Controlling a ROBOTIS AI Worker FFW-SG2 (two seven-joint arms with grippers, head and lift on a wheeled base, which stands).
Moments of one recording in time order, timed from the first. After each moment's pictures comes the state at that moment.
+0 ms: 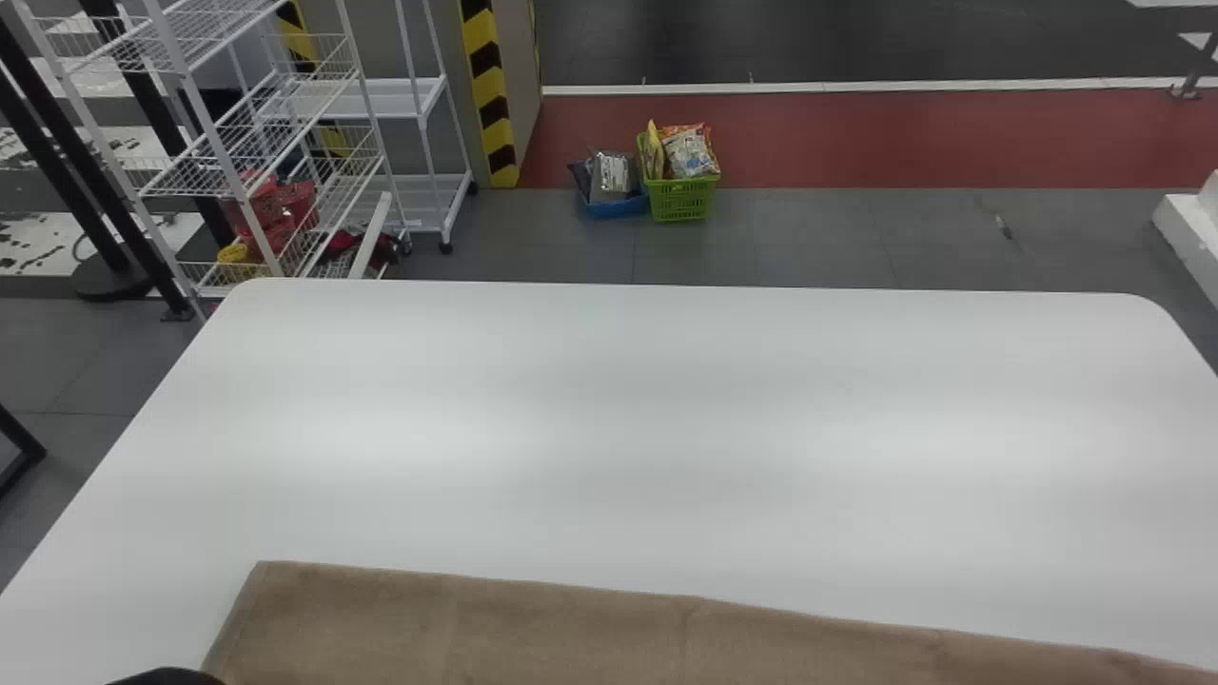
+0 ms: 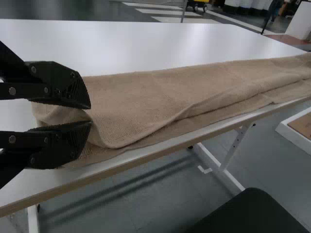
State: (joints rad) left arm 0.34 0.28 0.87 -1.42 -0.47 -1.50 -1.27; right arm 0.68 -0.35 -0.57 -2.09 0.30 -0.03 1.36
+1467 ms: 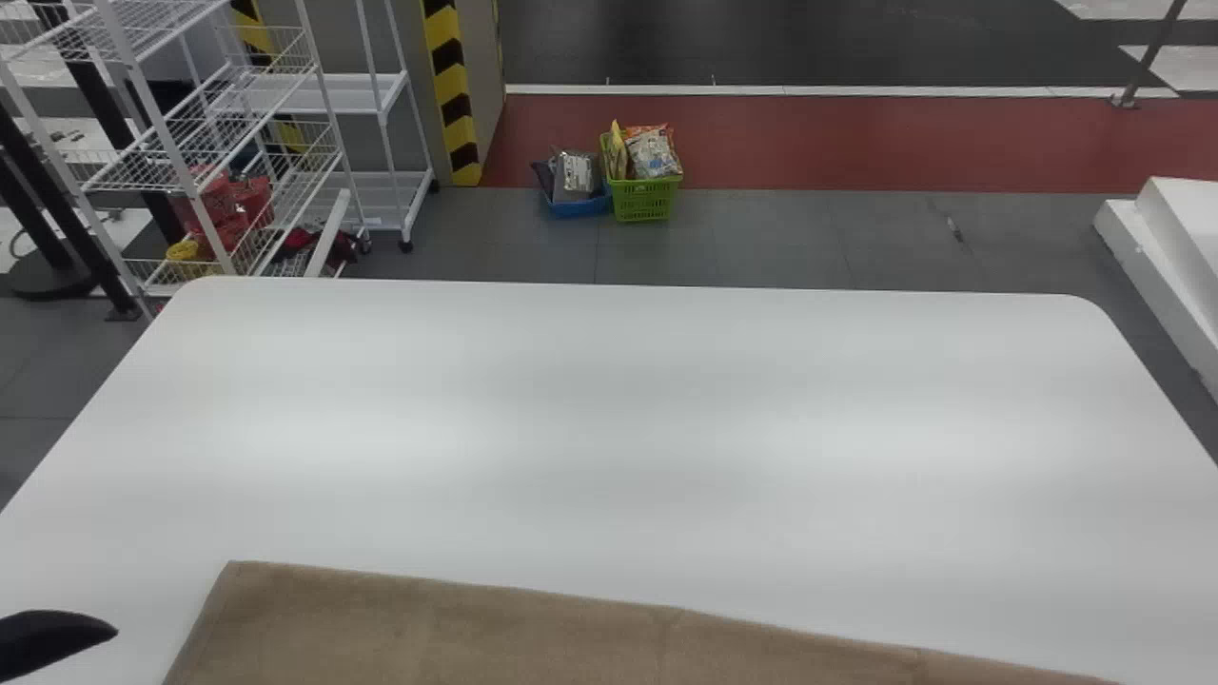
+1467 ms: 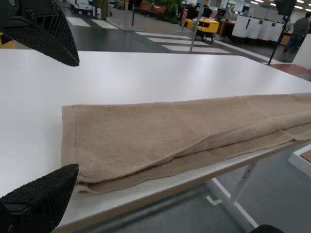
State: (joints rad) left arm 0.31 0.27 0.90 -1.41 -0.47 -1.49 -1.20; right arm 0.81 -0.35 -0.68 -2.08 0.29 -0.21 1.36
